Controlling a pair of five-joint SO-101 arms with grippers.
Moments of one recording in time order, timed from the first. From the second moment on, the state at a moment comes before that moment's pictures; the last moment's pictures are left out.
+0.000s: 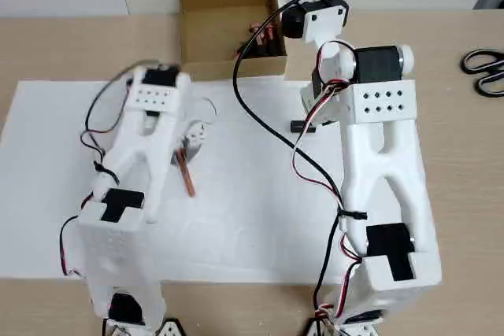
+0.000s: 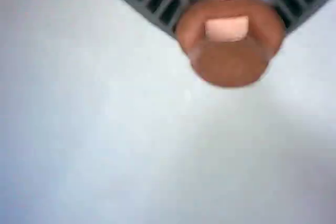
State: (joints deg) left arm 3.5 29.2 -18.9 96.6 30.1; right arm -9.7 6.9 -27.9 98.2 13.8
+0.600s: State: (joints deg) left arm 3.4 1.1 -24.9 99.7 10.2; right arm -9.7 -20.5 -27.9 98.2 13.8
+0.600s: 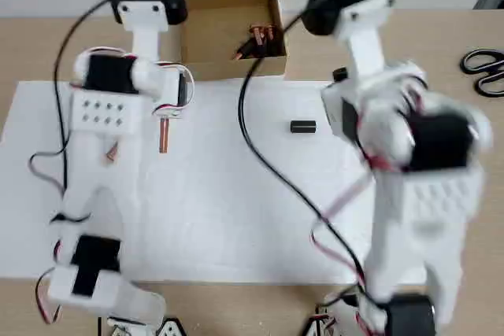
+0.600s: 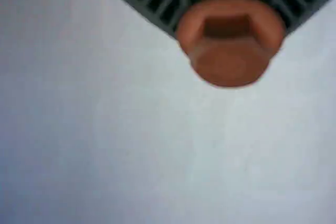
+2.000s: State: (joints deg) left arm 13.7 -61.7 42.1 47.3 20.9; right arm -28.8 -94.1 86.2 35.6 -2.7
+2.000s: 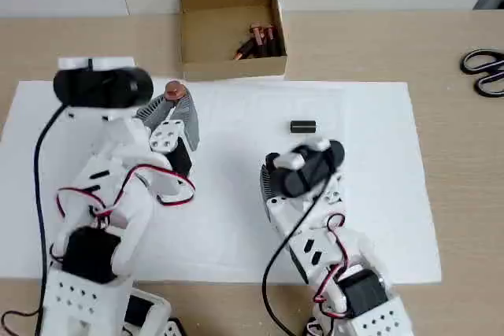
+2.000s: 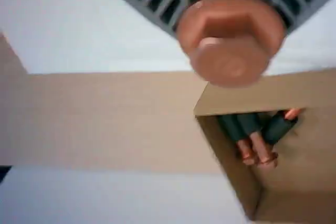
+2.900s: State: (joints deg) left arm 27.2 -63.8 55.3 39.2 20.9; right arm -38.7 -102.3 94.5 32.5 -3.6
